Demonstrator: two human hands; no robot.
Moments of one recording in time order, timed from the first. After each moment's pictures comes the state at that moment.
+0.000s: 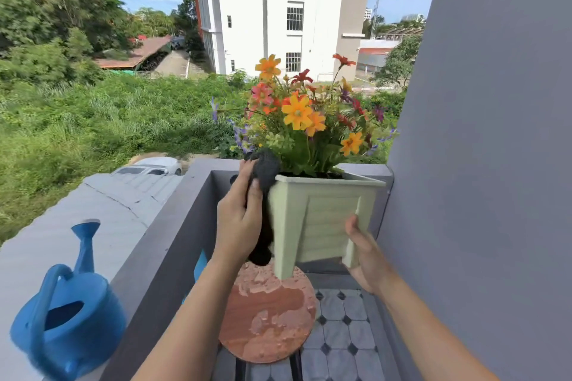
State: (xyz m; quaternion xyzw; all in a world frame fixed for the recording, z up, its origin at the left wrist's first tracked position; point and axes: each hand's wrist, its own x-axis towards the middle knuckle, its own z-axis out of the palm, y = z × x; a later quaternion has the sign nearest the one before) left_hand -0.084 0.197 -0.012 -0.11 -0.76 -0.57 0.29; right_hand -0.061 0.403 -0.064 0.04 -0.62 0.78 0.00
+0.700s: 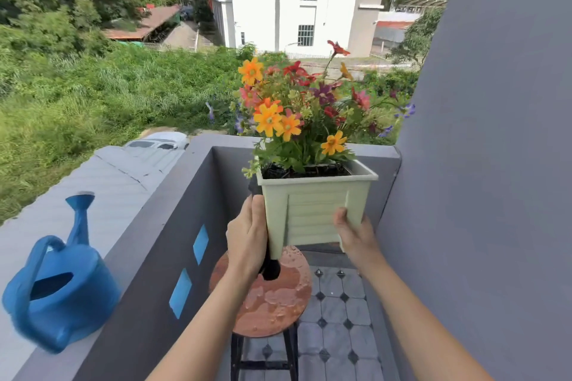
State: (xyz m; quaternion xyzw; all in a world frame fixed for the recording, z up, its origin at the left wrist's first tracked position) left_hand -0.083 0.232 -0.066 0.05 -0.79 -0.59 0.15; right_hand -0.086 0.410 -0.081 0.06 -0.74 0.67 0.09
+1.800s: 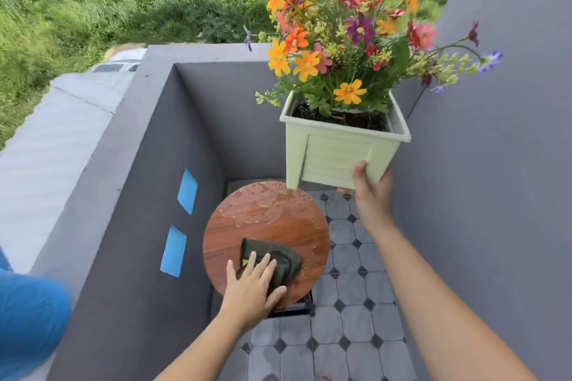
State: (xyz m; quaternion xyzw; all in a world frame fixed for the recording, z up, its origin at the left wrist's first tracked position) left_hand -0.114 0.192 -0.320 -0.19 -0.95 -0.03 -0.26; right_hand -0.195 0.429 -0.217 -0.12 -0.70 0.69 0.16
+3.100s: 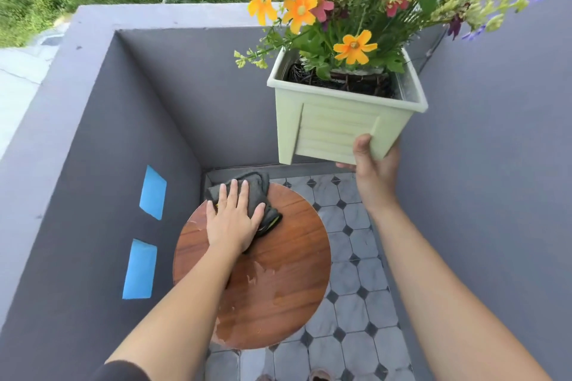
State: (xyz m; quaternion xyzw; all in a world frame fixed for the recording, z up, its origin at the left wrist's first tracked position) left_hand -0.278 0.216 -0.367 -0.04 -0.99 -0.07 -0.15; right_hand -0.266 0.436 -0.237 -0.12 -0.66 0.71 0.21
